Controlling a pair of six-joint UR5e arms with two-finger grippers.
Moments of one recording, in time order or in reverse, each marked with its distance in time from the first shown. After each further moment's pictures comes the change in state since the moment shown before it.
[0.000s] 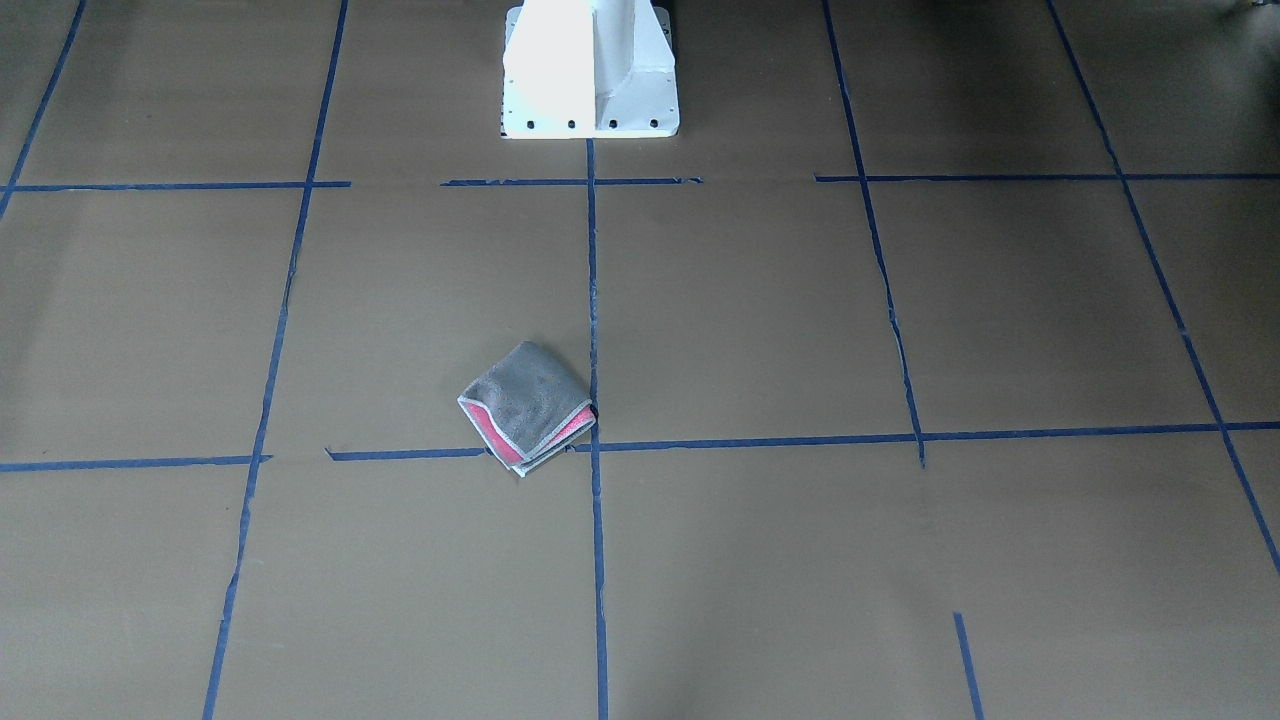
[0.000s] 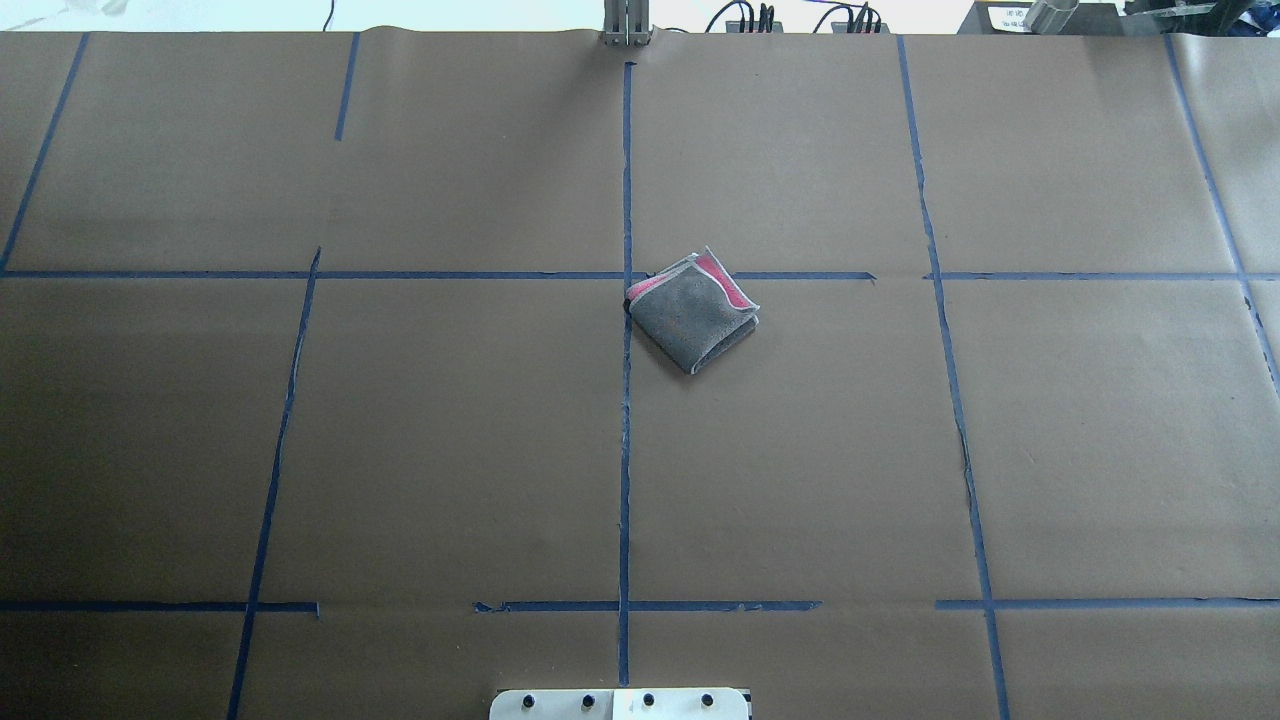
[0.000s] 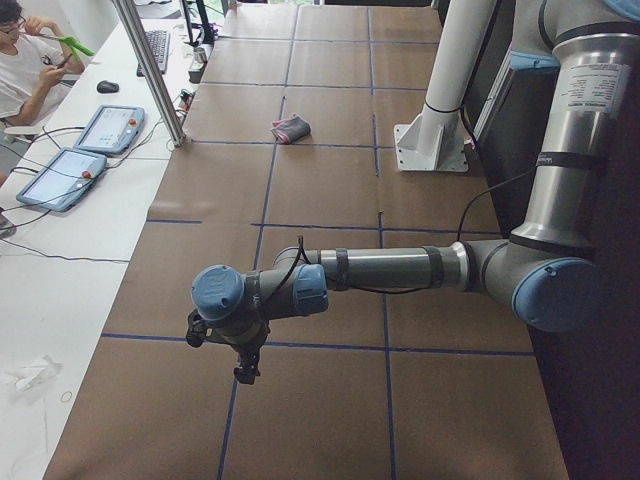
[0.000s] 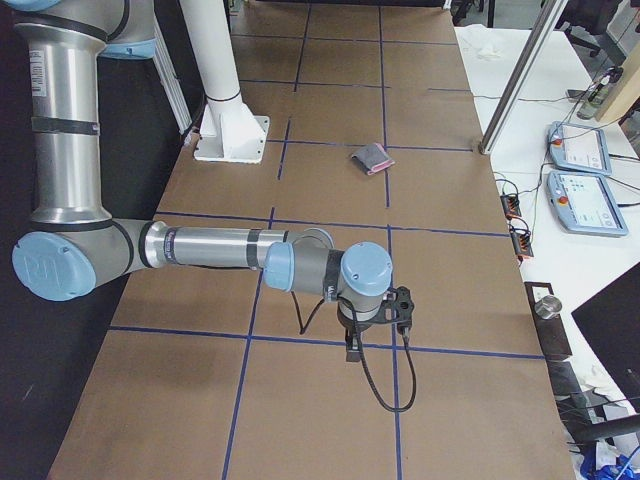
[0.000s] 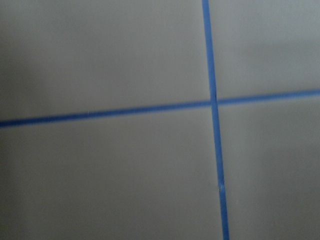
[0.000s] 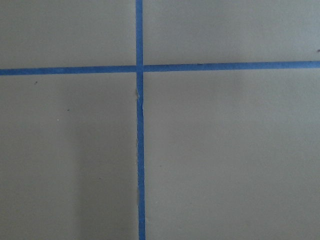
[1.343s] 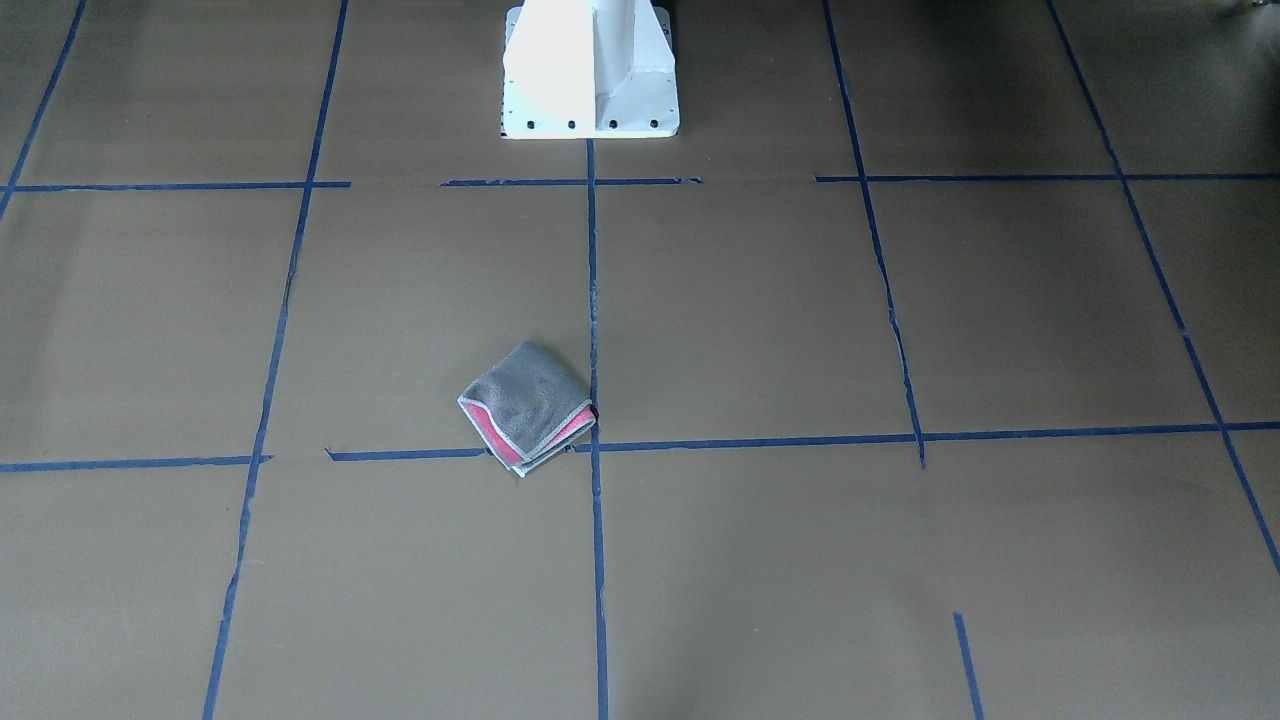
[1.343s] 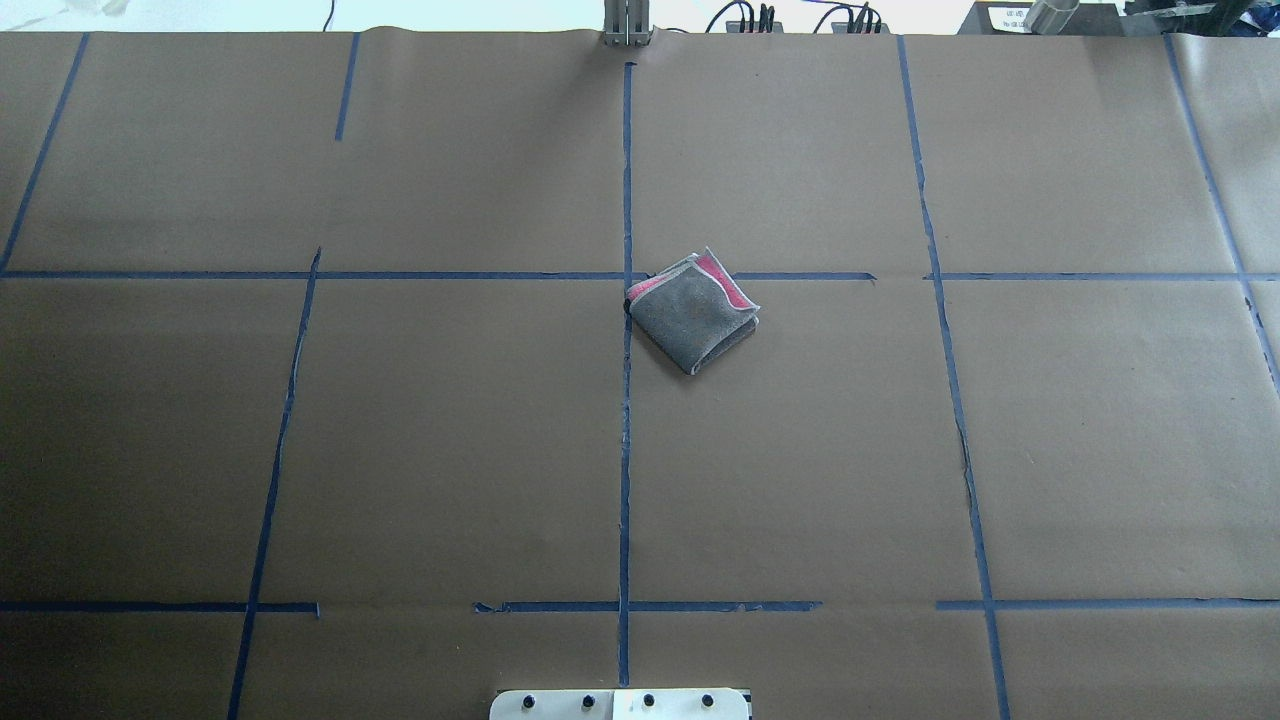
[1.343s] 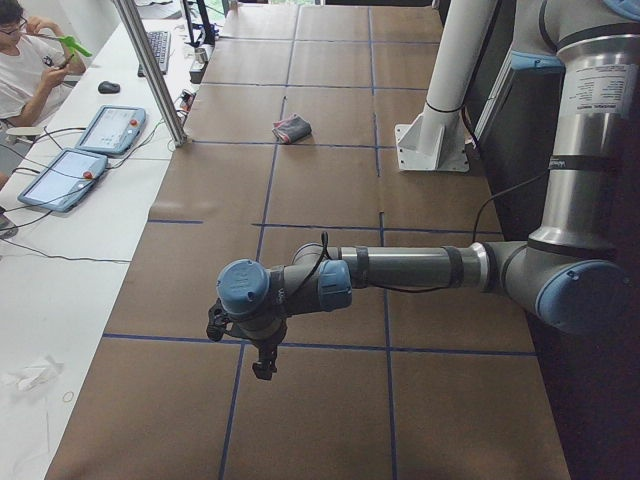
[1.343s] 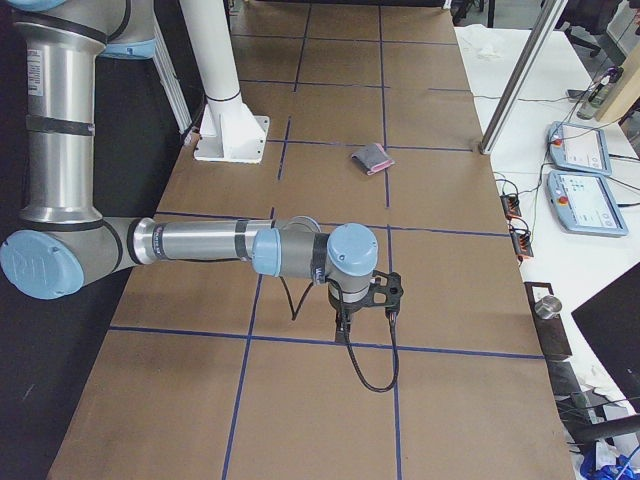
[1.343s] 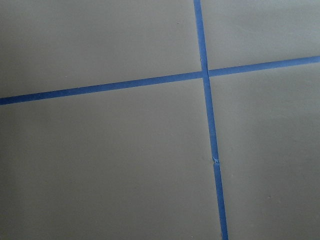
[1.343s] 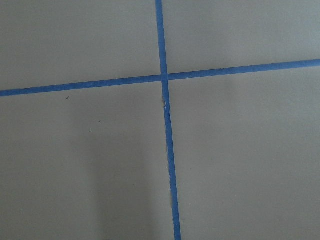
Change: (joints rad) left arm 0.005 0.055 -0.094 0.012 0.003 0.000; right arm -0.034 -0.014 0.101 0.000 0.021 0.155
